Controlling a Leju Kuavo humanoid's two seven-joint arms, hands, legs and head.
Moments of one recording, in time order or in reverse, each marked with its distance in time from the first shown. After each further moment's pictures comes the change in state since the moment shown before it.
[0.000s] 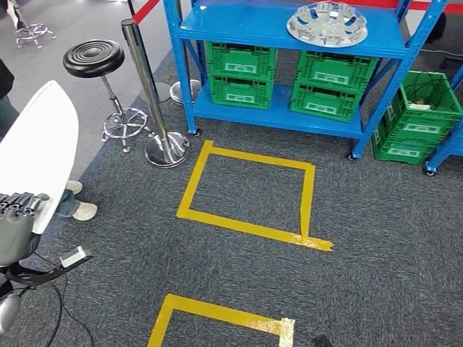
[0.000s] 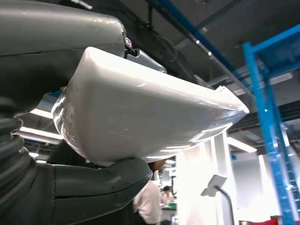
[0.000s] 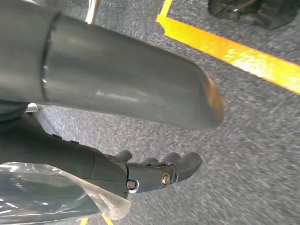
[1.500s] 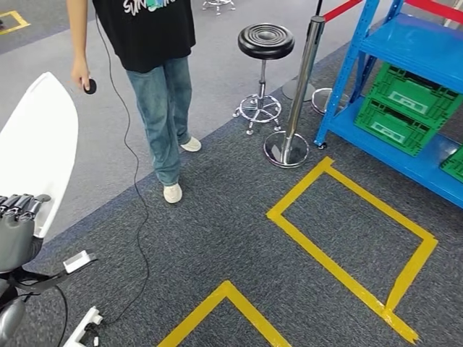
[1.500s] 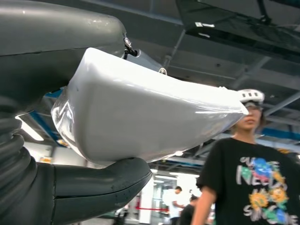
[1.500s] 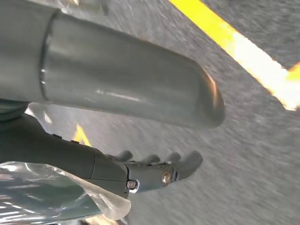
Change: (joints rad) left arm 0.039 -0.035 -0.004 -0.104 -0.044 0.000 0.046; right arm 0.083 -0.075 -0.127 0.072 -0.184 -0.034 -0.052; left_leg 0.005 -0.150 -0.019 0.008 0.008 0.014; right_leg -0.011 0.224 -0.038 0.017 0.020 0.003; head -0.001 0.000
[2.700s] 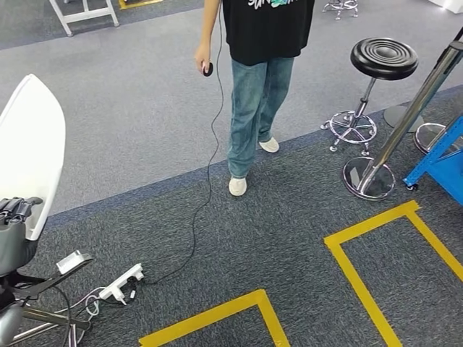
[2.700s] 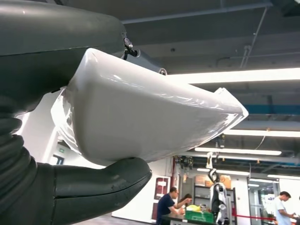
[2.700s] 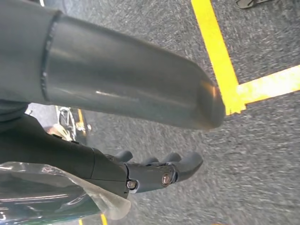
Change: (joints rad) left arm 0.044 -0.013 0.041 -0.029 0.039 0.000 0.027; right arm -0.022 0.056 0.047 0.062 0.033 0.035 -0.011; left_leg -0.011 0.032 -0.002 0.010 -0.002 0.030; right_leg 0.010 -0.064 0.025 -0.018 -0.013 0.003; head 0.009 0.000
